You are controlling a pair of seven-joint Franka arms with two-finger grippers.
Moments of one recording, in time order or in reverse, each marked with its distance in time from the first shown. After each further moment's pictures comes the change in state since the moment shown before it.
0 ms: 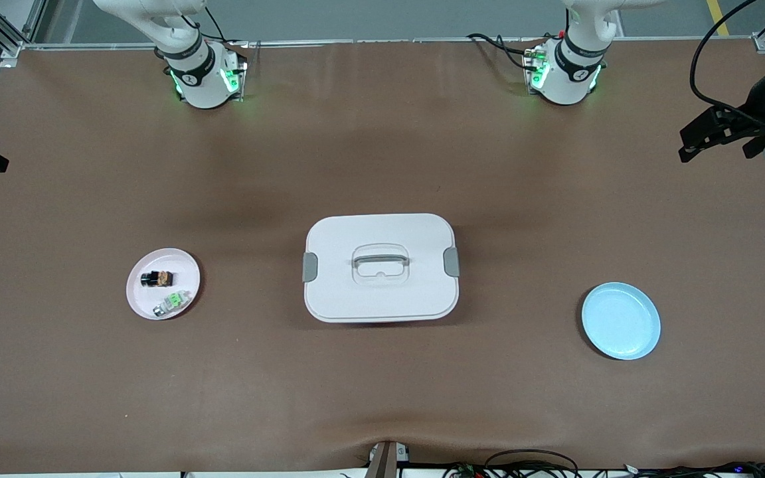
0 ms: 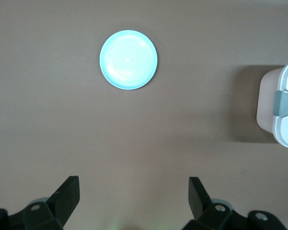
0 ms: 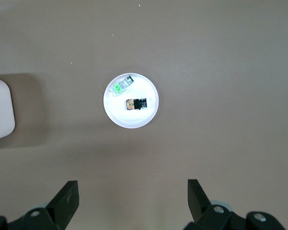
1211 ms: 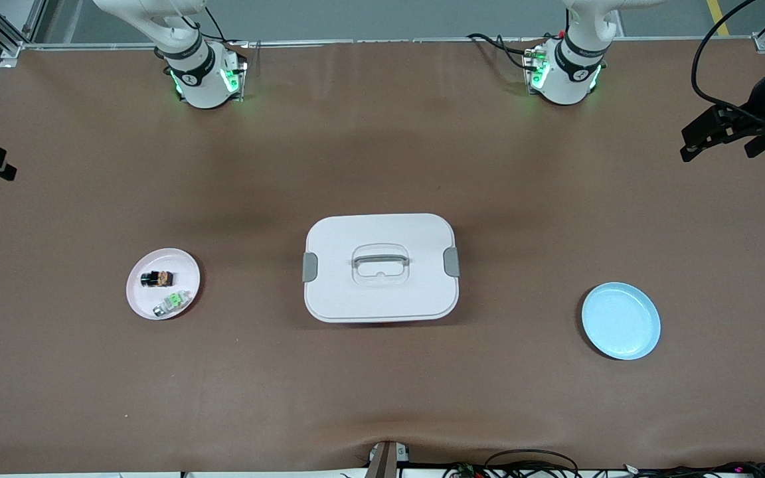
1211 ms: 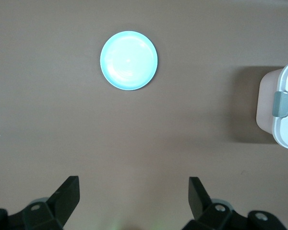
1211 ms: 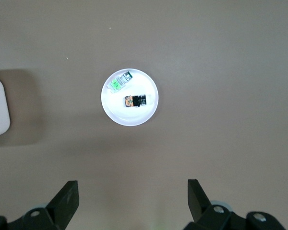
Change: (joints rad) left arm 0.001 0.001 0.000 0.006 0.000 -0.003 -0.001; right arm 0.000 0.053 -0.002 -0.001 -0.001 0.002 0.001
